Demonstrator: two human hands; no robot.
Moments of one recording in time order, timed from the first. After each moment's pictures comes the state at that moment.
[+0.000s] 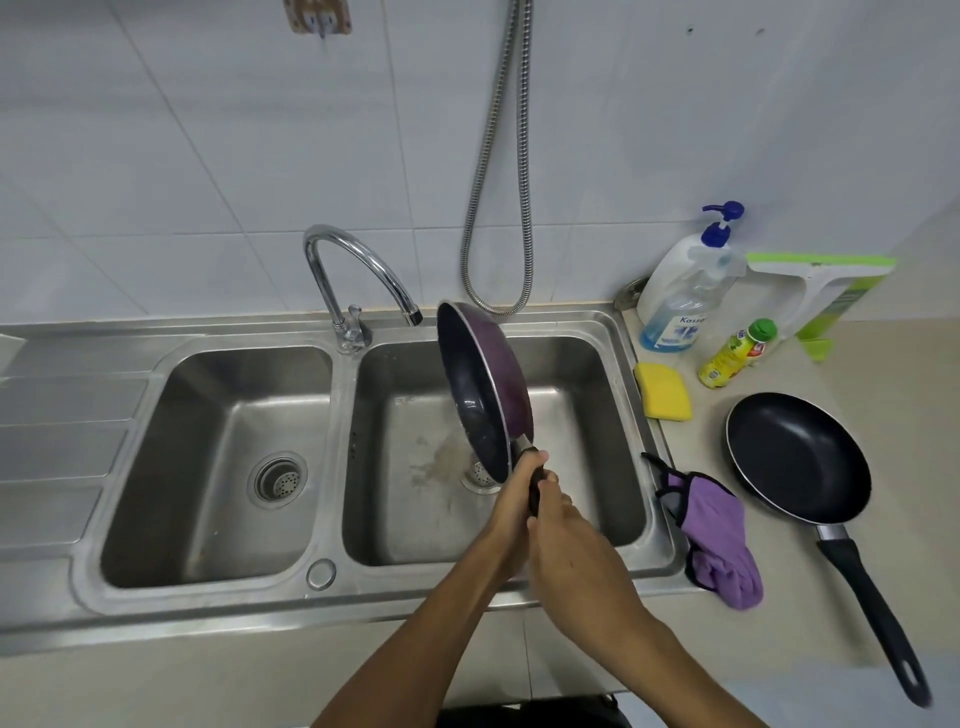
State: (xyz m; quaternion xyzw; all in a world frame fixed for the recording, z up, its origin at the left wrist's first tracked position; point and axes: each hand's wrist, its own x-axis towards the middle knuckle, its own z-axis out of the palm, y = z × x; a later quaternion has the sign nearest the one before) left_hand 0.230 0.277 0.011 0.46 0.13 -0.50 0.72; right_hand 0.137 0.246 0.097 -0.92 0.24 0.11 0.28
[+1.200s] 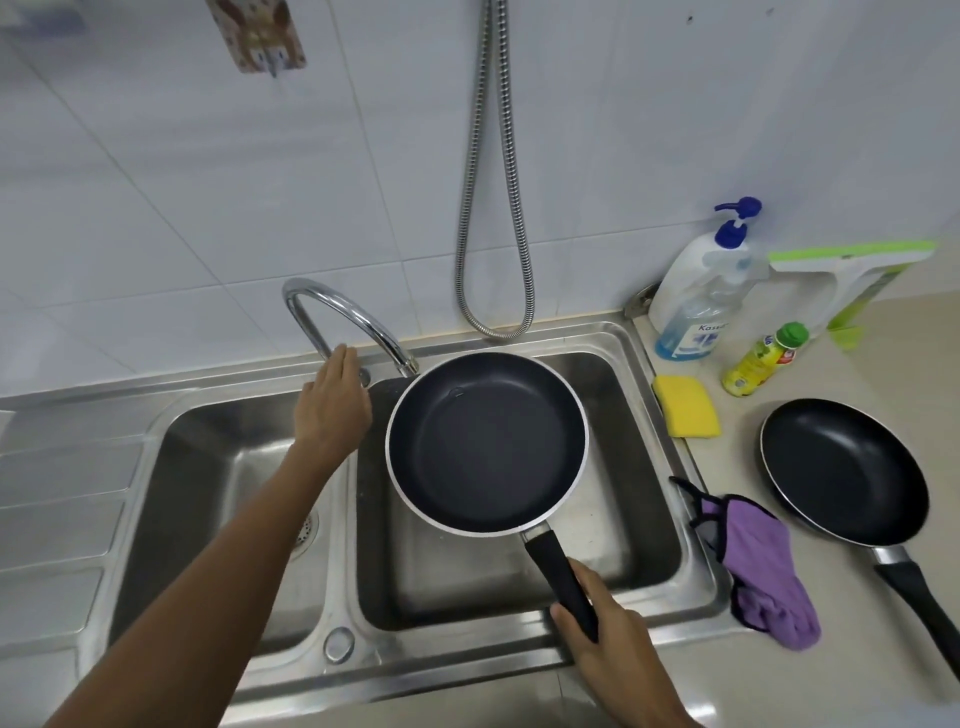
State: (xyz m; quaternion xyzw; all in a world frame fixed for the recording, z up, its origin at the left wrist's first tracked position) left_hand 0.496 0.378 0.026 0.97 -0.25 -0.01 0.07; right_hand 0.113 0.227 -0.003 -0.80 0.34 0.07 0.49
